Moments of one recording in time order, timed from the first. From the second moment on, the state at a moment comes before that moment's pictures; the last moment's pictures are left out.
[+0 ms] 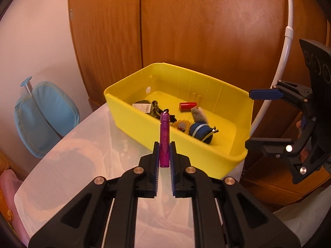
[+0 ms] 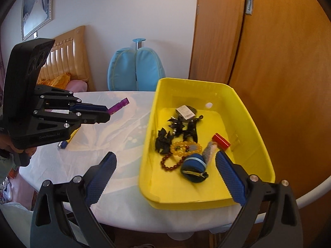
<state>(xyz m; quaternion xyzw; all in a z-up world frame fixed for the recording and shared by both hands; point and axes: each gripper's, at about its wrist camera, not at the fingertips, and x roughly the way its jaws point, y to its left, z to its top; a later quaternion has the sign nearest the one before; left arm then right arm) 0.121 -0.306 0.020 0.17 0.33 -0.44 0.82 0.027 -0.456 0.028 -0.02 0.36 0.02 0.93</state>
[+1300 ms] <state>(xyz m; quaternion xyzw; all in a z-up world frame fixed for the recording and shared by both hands) 0.189 -0.418 -0.012 0.25 0.38 -0.45 0.77 0.100 -0.551 -0.009 0.04 0.44 -0.02 0.90</state>
